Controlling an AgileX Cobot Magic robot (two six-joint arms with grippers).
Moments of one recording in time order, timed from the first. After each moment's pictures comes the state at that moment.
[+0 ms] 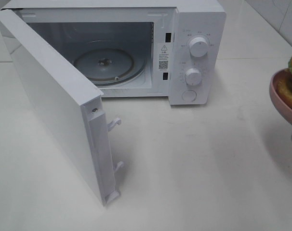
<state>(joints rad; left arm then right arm) 0.03 0.00 -0.52 -0.12 1.08 0.04 0.58 0.89 -0.46 -0.65 0.80 -0.02</state>
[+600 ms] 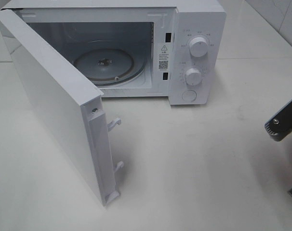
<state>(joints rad) 0.03 0.00 -0.52 -0.12 1.08 0.04 0.58 1.21 -0.43 -0.79 0.80 0.66</state>
